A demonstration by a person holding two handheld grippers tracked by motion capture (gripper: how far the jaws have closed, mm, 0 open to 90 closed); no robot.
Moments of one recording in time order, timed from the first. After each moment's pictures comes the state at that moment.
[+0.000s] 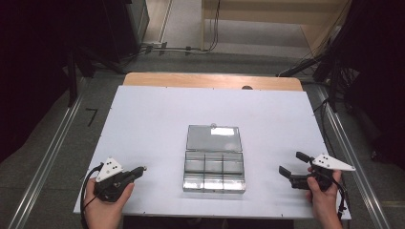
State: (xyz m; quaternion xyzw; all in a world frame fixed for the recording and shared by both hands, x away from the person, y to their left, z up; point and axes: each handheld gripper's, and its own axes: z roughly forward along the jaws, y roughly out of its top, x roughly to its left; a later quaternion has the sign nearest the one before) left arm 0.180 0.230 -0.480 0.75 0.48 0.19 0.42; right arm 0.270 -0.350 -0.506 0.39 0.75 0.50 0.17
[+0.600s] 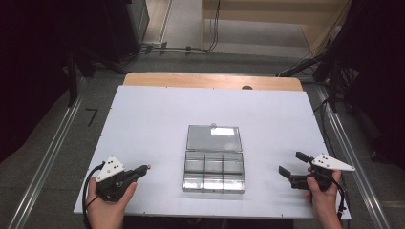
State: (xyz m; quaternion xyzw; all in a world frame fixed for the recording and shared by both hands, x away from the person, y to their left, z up) left arm 0.179 0.221 -0.469 0.74 0.47 0.19 0.45; right arm 0.270 -0.349 -0.506 0.39 0.75 0.50 0.17
